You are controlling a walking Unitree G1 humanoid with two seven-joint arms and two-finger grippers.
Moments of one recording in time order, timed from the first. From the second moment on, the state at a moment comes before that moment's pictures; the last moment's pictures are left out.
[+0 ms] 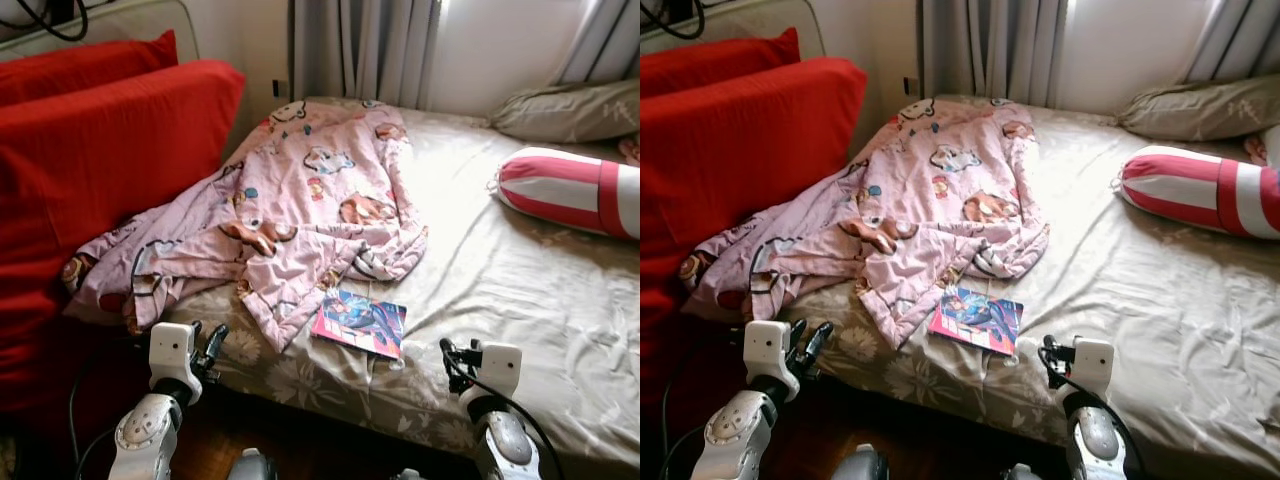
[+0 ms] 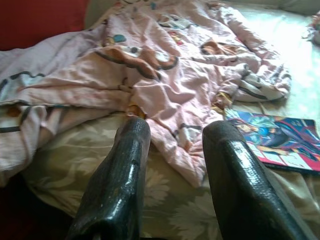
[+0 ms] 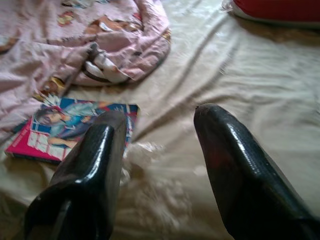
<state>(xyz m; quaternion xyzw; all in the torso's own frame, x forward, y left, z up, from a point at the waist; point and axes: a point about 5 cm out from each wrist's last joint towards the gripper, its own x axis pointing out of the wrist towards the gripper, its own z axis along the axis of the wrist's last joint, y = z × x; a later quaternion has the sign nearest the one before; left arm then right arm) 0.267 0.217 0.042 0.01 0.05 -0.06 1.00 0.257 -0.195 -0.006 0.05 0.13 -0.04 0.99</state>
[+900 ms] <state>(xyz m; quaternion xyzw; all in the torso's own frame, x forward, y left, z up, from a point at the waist) 0.275 0.214 0.048 0.00 0.04 -0.06 1.00 0.257 -0.188 -0.006 0.04 0.13 0.01 0.99</state>
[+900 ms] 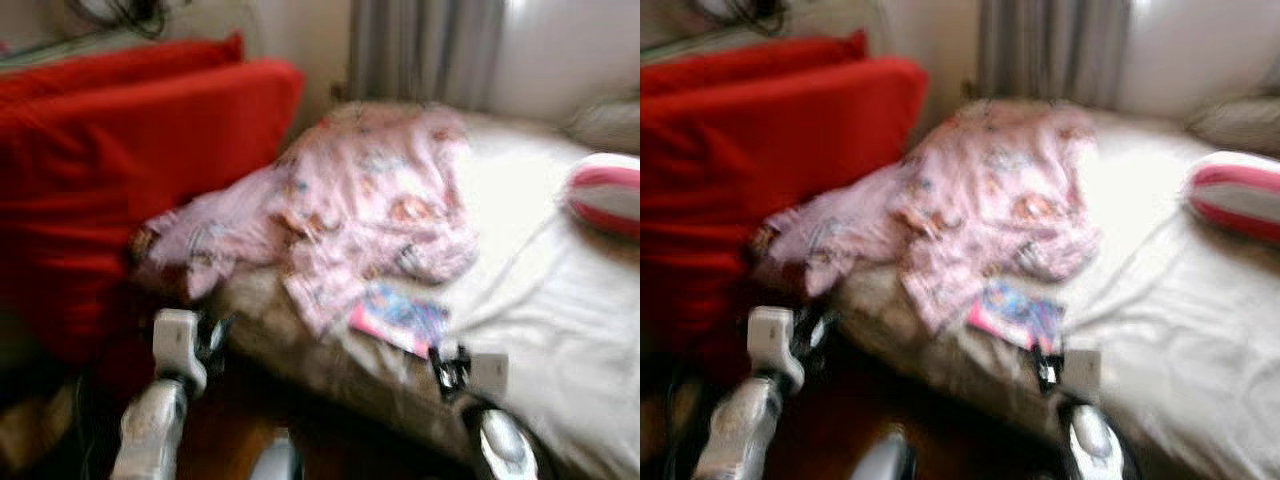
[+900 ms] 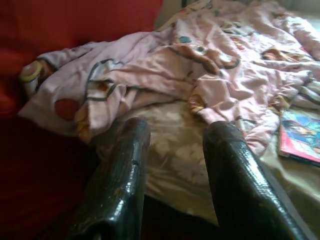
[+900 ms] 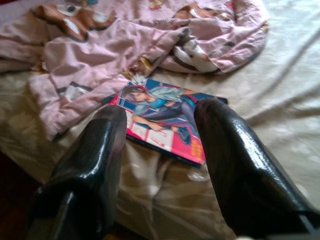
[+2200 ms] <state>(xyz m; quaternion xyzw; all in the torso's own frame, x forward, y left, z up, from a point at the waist) 0.282 0.209 0.054 0.00 0.03 -0.07 1.00 0.255 -0.196 -0.008 0.04 0.14 -0.02 0.99</state>
